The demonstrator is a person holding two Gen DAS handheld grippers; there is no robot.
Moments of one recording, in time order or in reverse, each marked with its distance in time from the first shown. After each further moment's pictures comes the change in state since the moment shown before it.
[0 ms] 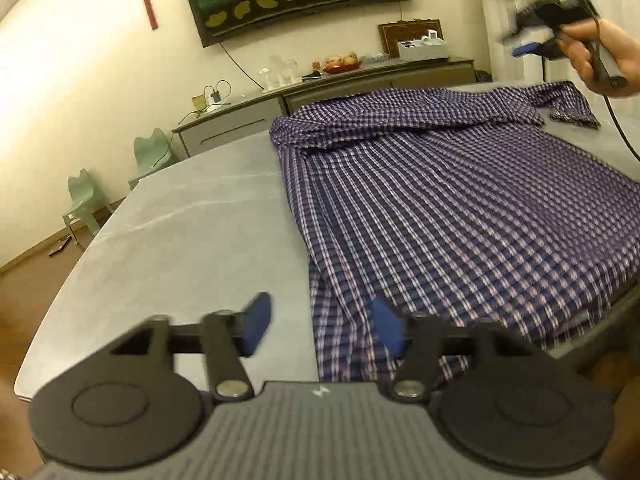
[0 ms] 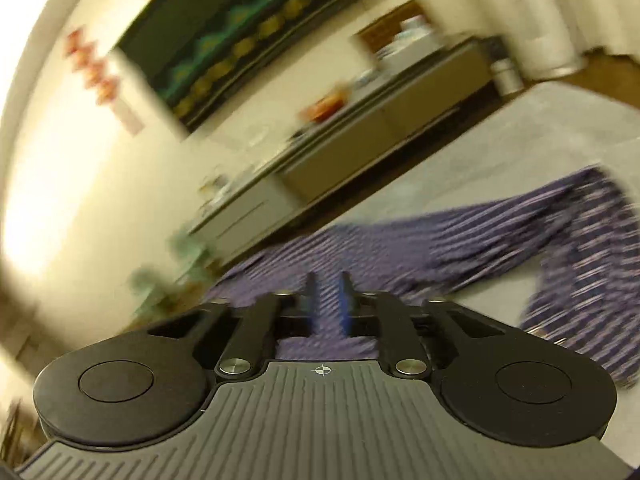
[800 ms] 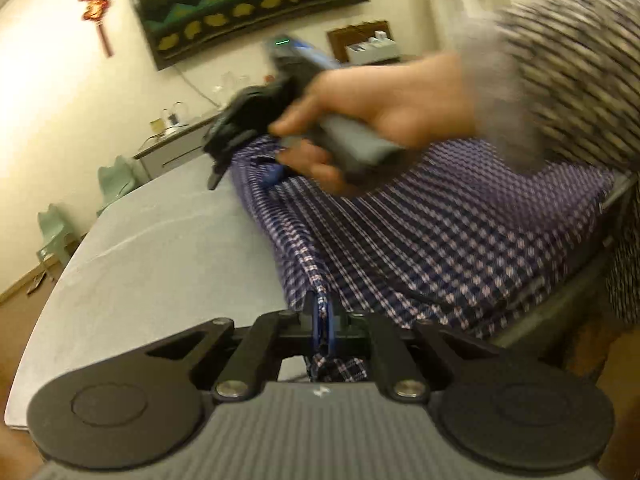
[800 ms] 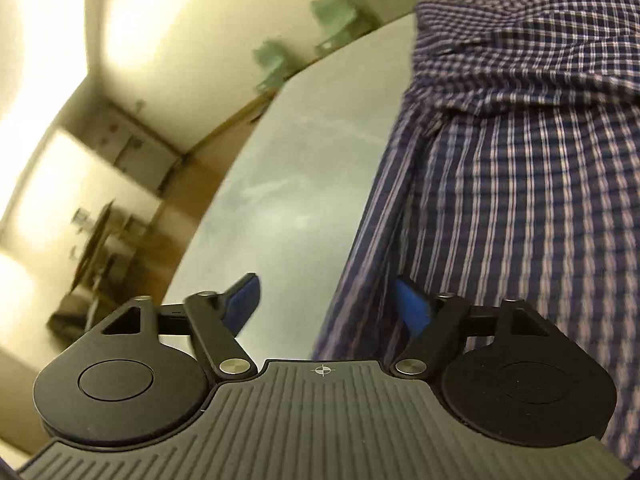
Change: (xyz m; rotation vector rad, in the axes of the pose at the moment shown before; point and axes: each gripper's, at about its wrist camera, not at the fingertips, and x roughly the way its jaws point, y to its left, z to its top) left arm 0.004 -0.026 0.000 0.118 -0.049 -0.077; right arm 0.187 0.217 -0.209 -0.086 0.578 0.266
